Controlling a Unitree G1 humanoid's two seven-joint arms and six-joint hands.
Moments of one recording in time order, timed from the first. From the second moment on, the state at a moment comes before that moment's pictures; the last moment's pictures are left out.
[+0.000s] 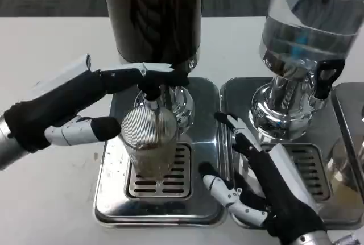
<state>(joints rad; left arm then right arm) -0.32 0.55 0.09 0.46 -0.37 -0.80 -1.08 0.32 -0.17 0.32 -0.26 -0.42 -0.11 -0.04</state>
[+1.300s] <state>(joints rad) -0.29 0.59 0.06 0.43 -0.36 -0.82 -1.00 0.06 -0.12 0.37 0.00 -0.40 -0.16 0.01</state>
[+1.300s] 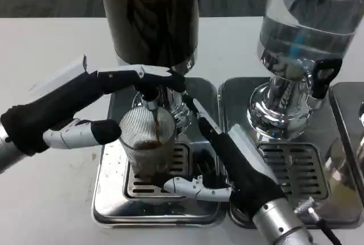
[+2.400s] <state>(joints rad) -0.26 0.59 0.06 0.39 -0.36 -0.82 -0.97 -0.02 -0.09 0.37 0.10 -0.39 -0.19 0.00</state>
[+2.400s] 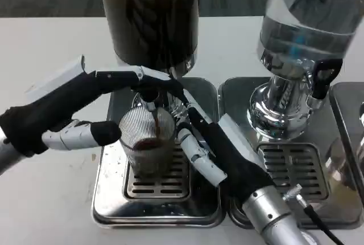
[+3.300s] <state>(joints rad) -0.25 0.59 0.06 0.37 -0.35 -0.82 -0.96 -0.02 -0.09 0.37 0.09 -0.38 -0.19 0.01</state>
